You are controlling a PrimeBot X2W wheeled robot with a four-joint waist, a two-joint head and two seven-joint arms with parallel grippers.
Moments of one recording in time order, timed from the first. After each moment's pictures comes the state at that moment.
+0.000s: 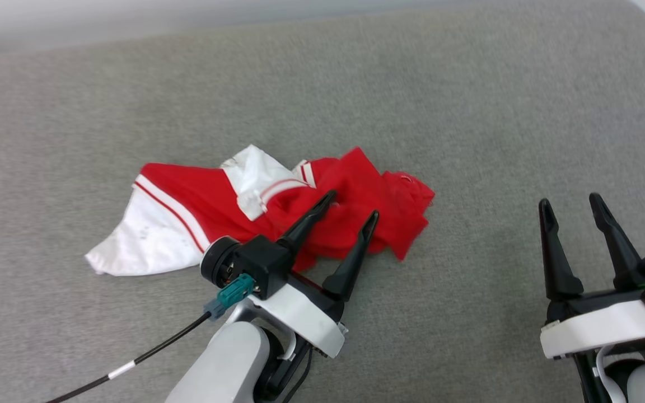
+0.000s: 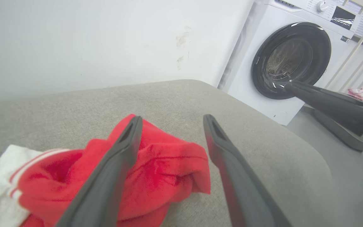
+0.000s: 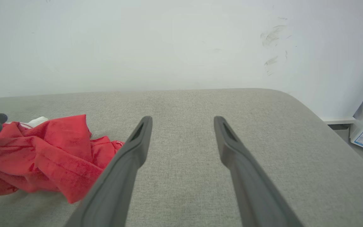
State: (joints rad) left arm -0.37 0.13 -0.54 0.19 -0.39 -0.12 -0.20; right arm -0.07 -0.05 -0.04 -0.14 0.12 0.13 -0.06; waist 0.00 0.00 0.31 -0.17
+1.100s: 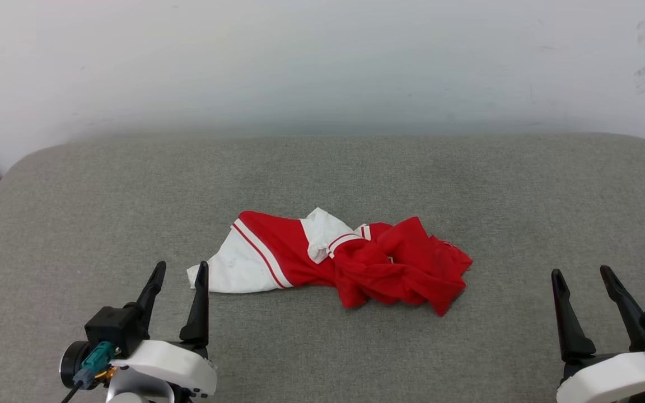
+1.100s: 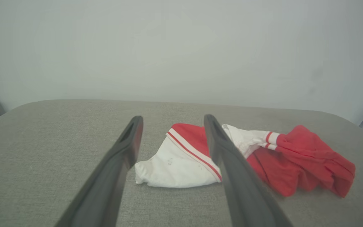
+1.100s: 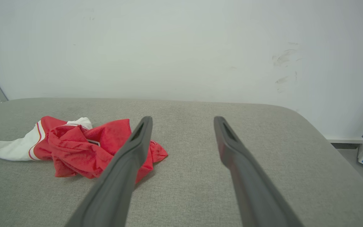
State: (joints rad) left arm -0.09 0.27 -0.24 0.19 -0.44 0.04 -0.26; right arm 0.12 -0.05 -0.09 -0.20 0.08 0.13 0.06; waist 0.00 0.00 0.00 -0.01
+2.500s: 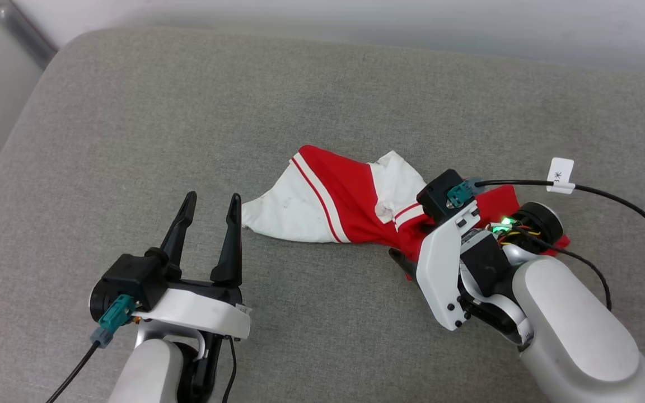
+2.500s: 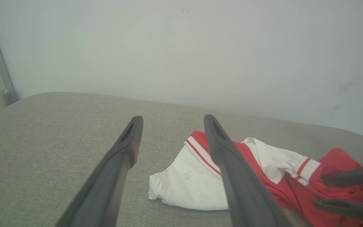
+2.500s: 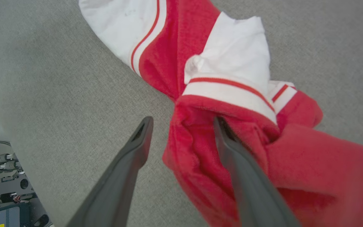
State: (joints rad) left arm -0.22 0.12 -0.19 0.13 -0.34 -0.05 -0.26; right arm -0.53 -0.22 0.53 0.18 0.37 0.13 0.73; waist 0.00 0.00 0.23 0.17
